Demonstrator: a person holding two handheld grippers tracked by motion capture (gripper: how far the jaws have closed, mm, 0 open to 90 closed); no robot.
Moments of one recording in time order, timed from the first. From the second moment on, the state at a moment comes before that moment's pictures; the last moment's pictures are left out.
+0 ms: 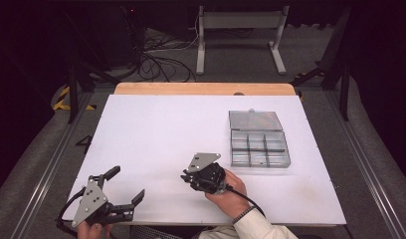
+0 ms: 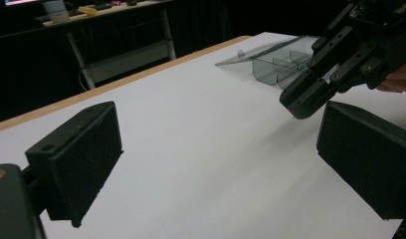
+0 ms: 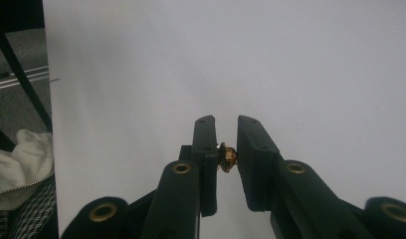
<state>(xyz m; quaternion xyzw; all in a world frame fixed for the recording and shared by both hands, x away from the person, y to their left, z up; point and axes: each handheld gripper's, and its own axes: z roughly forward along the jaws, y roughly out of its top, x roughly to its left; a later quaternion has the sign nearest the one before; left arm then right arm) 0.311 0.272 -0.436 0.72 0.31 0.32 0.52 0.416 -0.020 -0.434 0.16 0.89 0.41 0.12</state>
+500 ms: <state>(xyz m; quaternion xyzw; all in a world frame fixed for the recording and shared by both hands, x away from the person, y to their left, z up) 0.311 0.271 -0.436 0.73 0.31 0.32 0.52 0.432 -0.051 -0.418 0.21 0.88 0.40 0.14</state>
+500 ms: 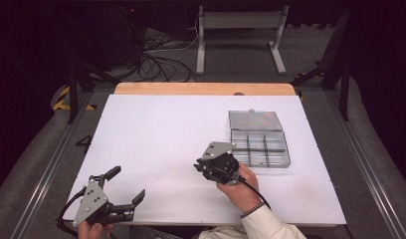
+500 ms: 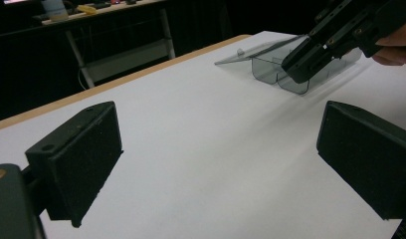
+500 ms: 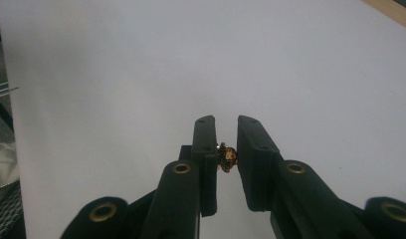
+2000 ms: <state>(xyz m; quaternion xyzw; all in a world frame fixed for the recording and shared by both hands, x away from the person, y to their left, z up) 0.312 0.271 -0.436 0.73 0.31 0.32 0.52 0.464 -0.155 -0.396 0.35 0.82 0.41 0.21</state>
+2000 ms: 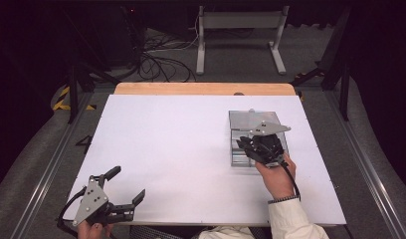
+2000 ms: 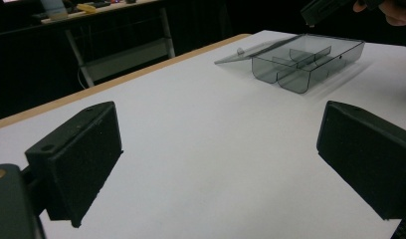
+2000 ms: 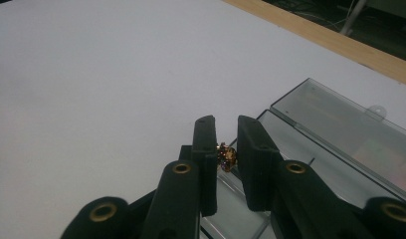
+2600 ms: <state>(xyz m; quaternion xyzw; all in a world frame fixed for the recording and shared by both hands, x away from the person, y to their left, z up) 0.312 0.272 -0.436 0.73 0.31 0.32 0.52 0.470 -0.177 -0.397 0.38 0.80 0.40 0.24</state>
